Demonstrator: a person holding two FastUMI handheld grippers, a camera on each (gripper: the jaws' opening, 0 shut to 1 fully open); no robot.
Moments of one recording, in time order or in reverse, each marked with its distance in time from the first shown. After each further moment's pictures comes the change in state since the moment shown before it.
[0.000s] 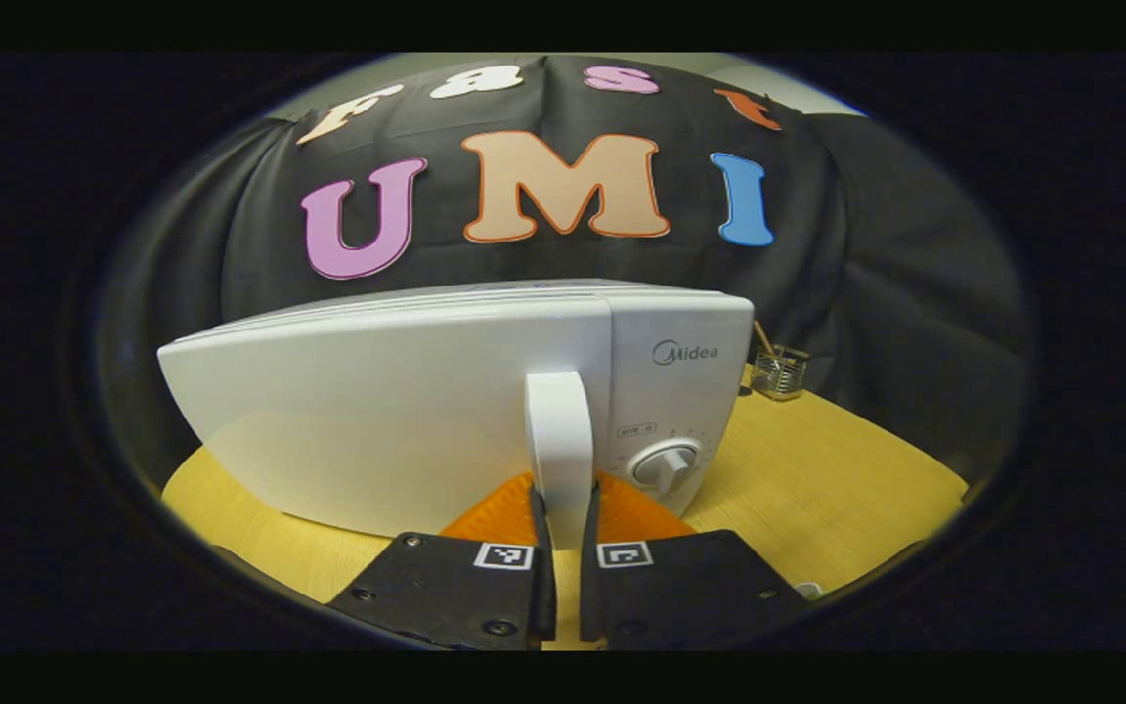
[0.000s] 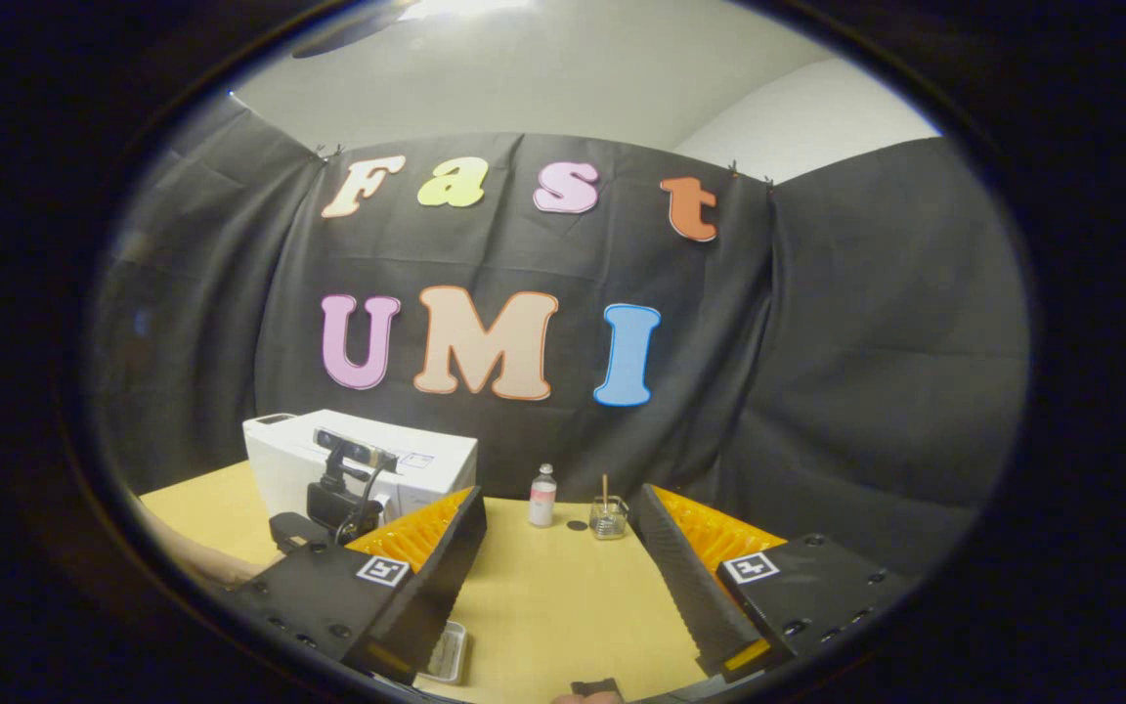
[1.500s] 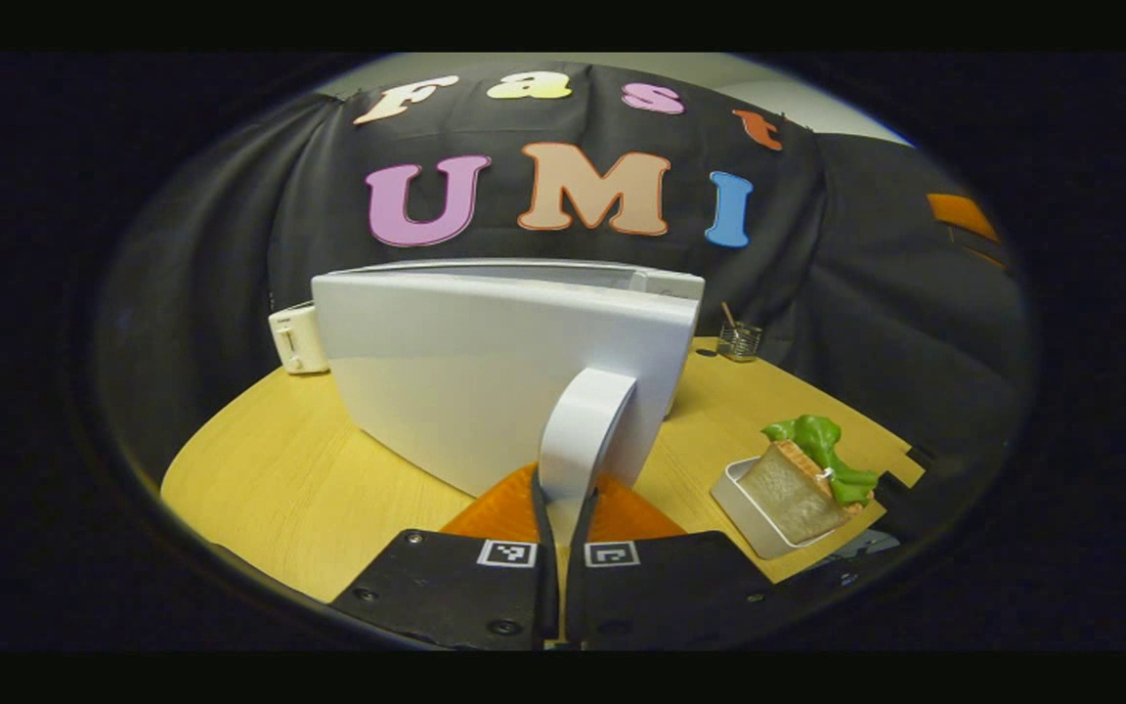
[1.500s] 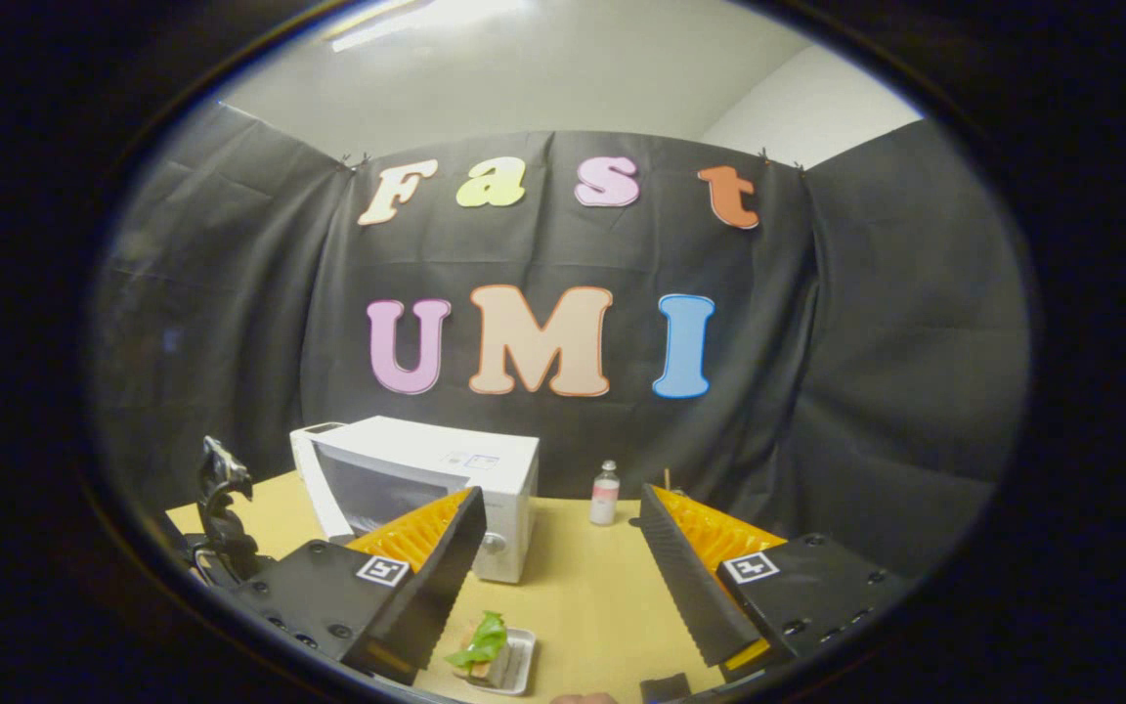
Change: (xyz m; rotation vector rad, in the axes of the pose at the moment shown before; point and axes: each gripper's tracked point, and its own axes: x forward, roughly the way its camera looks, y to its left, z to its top) left arm -0.191 0.068 -0.070 -0.071 0.072 -0.050; right arm 0.001 0.084 -0.025 0.049 0.012 0.140
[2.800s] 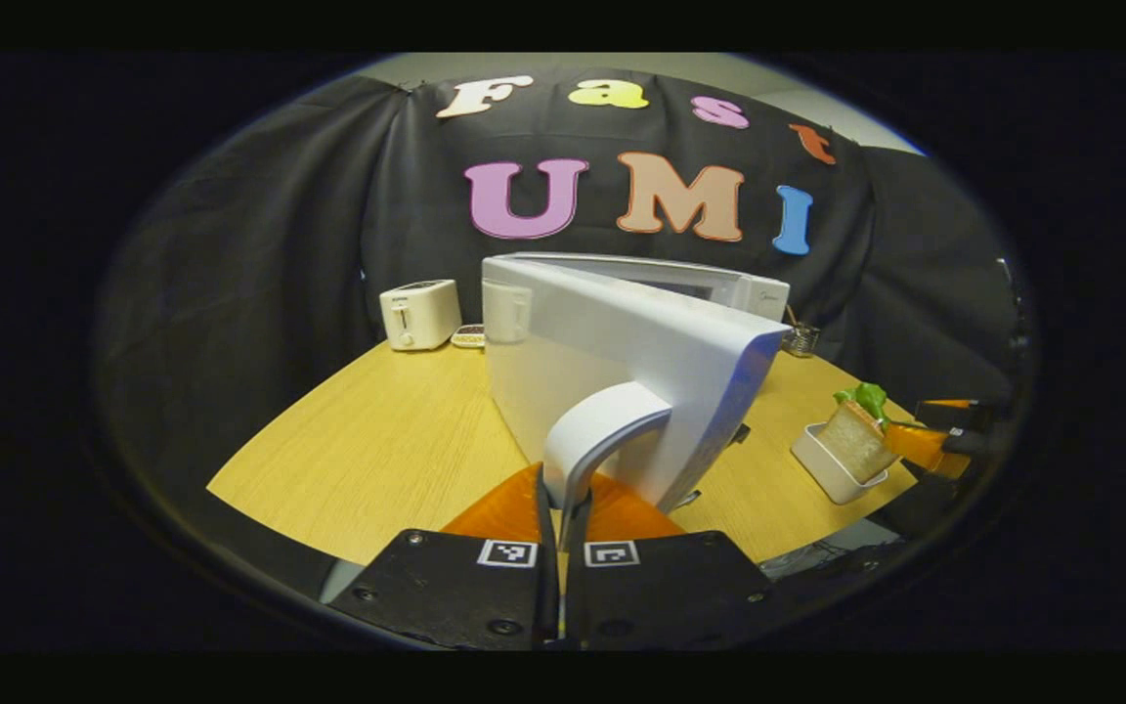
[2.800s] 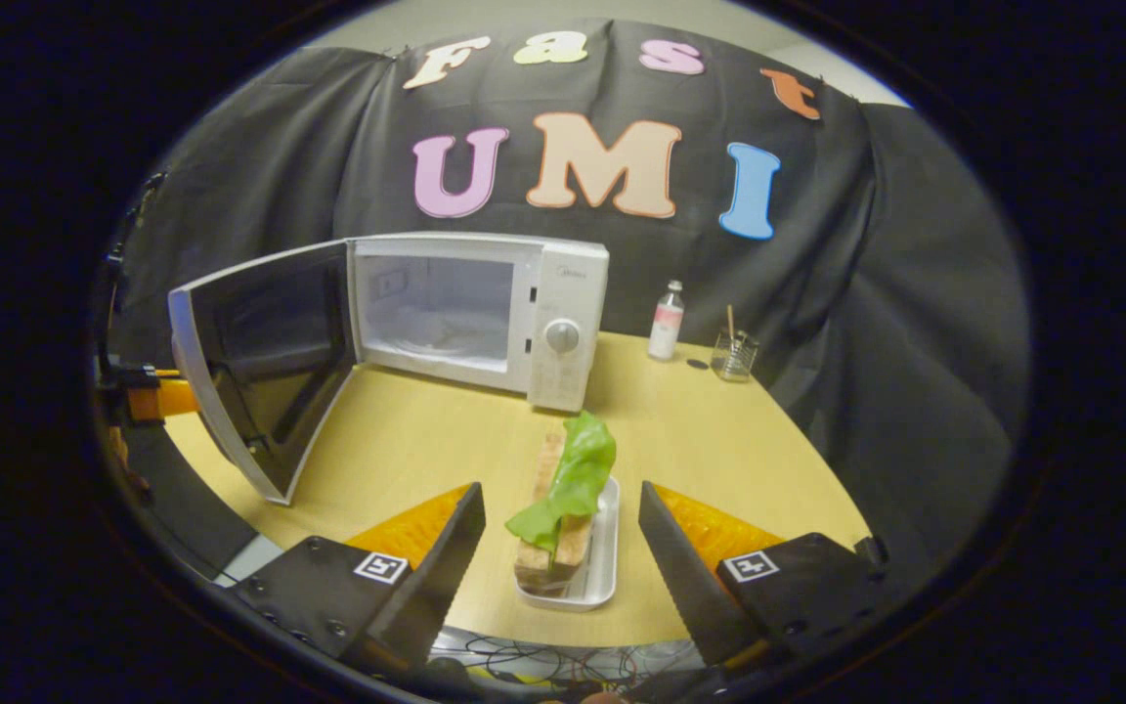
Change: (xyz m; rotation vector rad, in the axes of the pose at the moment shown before) left arm -0.082 0.118 -0.031 -0.044 0.010 0.153; right arm -0.023 0.068 -0.252 -0.079 0.440 0.053
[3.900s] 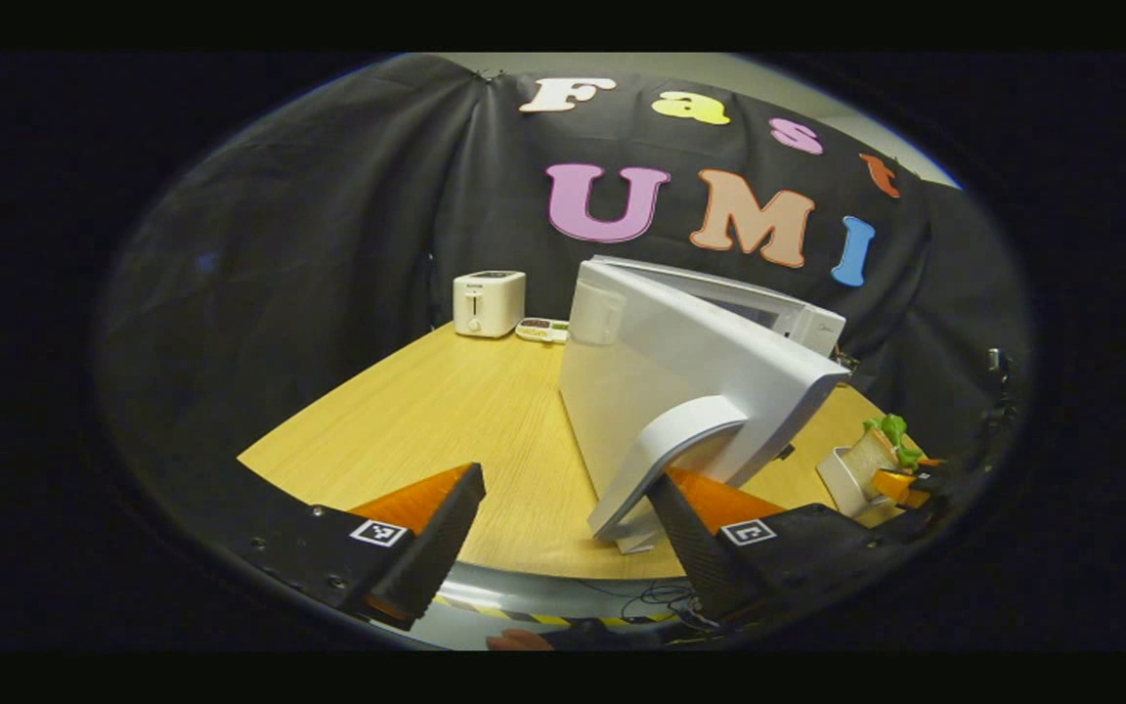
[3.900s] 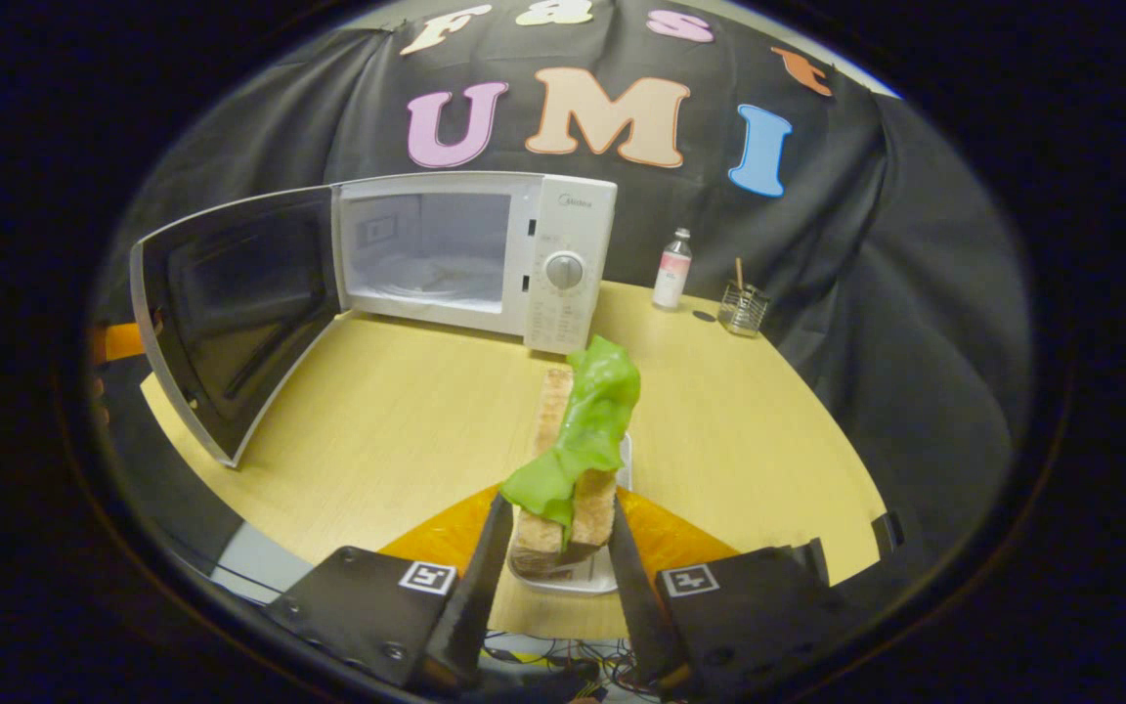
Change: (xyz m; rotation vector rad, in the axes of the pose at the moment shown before) left arm -0.034 0.055 0.006 -0.130 -0.020 0.094; right arm 0.031 0.006 -0.039 -0.022 0.114 -0.005
